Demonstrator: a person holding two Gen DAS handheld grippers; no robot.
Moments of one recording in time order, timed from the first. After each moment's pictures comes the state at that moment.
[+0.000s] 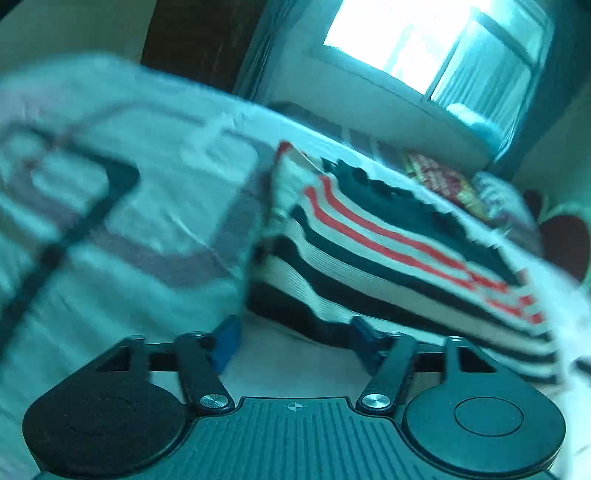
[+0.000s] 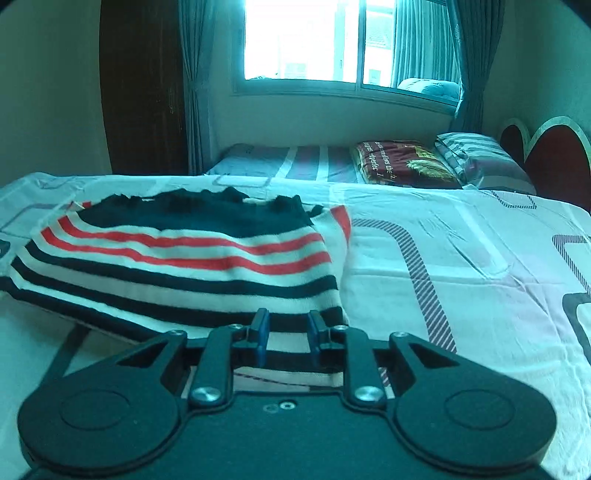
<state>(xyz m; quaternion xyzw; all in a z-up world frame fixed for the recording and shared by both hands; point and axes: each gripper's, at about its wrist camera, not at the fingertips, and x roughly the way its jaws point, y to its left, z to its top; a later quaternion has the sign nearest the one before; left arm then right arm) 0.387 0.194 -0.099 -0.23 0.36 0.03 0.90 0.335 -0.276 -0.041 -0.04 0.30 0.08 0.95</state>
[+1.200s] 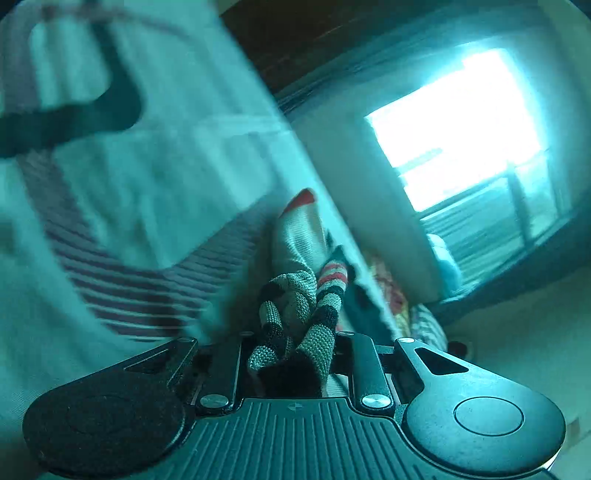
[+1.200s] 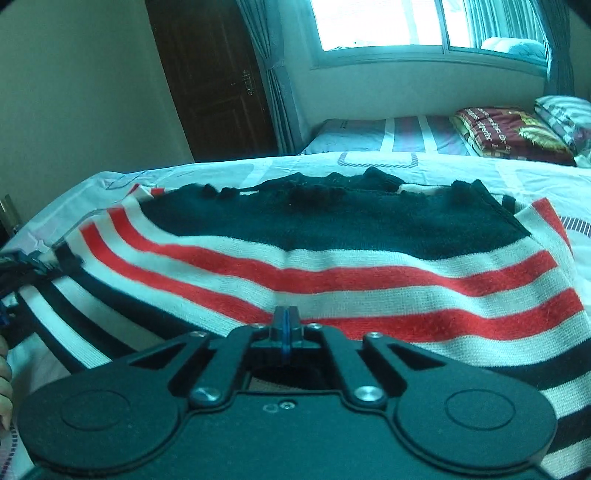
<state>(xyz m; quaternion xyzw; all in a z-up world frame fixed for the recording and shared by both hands) 0.449 0.237 -0.160 -0.49 0.24 0.03 0.84 0.442 -0.171 -0.088 0.02 0.35 0.22 0.91</state>
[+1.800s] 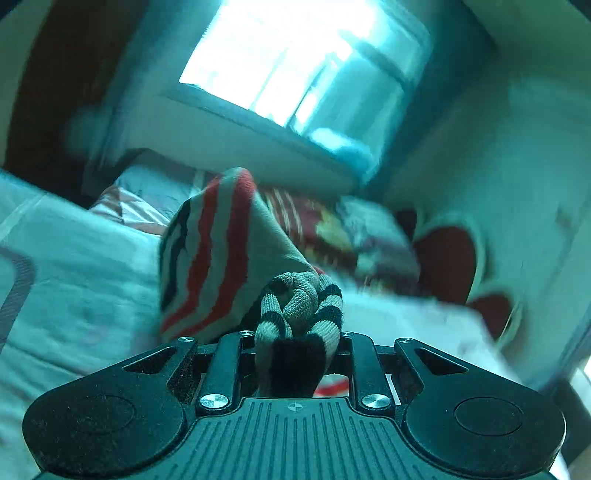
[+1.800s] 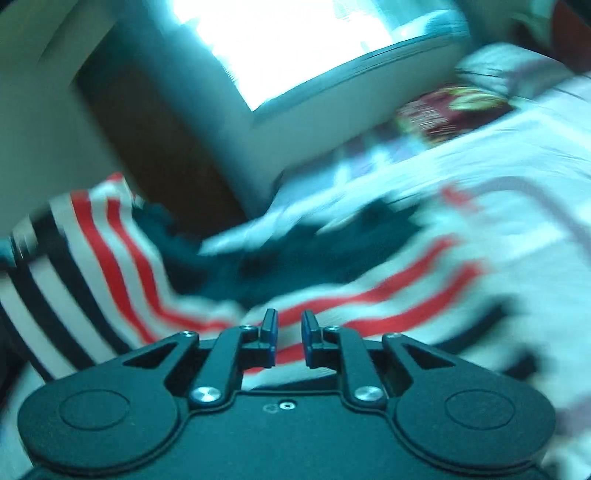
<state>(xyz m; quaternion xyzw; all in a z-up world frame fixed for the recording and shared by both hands) 0.497 0.027 0.022 -0.16 0.27 -0.16 0.94 0.403 -0.297 -0.057 0.26 0.27 0.13 0.92</state>
